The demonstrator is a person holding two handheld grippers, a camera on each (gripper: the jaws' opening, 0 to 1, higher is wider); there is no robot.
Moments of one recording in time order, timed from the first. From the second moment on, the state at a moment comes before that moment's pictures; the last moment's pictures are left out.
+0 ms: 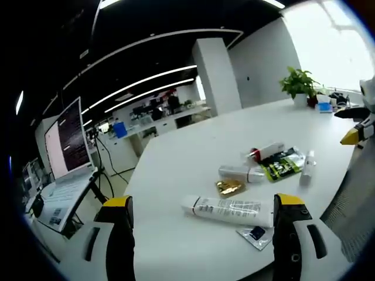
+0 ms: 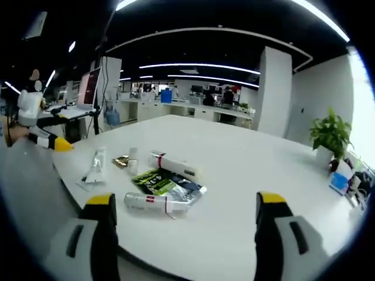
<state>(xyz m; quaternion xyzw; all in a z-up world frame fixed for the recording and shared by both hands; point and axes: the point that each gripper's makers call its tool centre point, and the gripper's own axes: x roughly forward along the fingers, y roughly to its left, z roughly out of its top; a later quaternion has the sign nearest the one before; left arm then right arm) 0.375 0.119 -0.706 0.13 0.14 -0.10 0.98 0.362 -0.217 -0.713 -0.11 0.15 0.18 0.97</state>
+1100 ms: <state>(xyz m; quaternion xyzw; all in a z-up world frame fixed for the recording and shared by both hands) 0.374 0.119 -0.706 0.14 0.14 -0.11 0.98 0.364 -0.214 -0.711 -0.15 0.13 0.18 0.96</state>
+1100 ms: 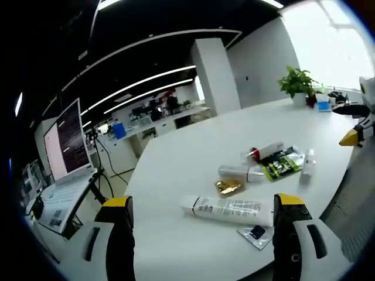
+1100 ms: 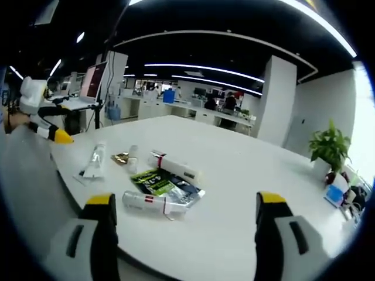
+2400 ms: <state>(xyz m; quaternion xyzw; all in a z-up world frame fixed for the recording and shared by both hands) 0.375 0.120 -0.702 0.13 0.13 -0.10 0.98 0.387 -0.185 -0.697 -0.17 0.17 0.26 0.94</state>
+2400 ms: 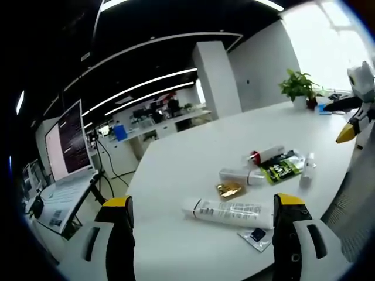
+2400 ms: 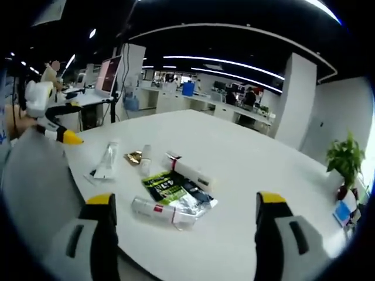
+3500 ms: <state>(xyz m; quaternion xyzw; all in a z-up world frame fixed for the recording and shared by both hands) 0.375 0.124 -0.699 0.12 0.11 -0.10 0.98 0.455 -0.162 -0.712 -0.31 0.24 0.36 0.85</state>
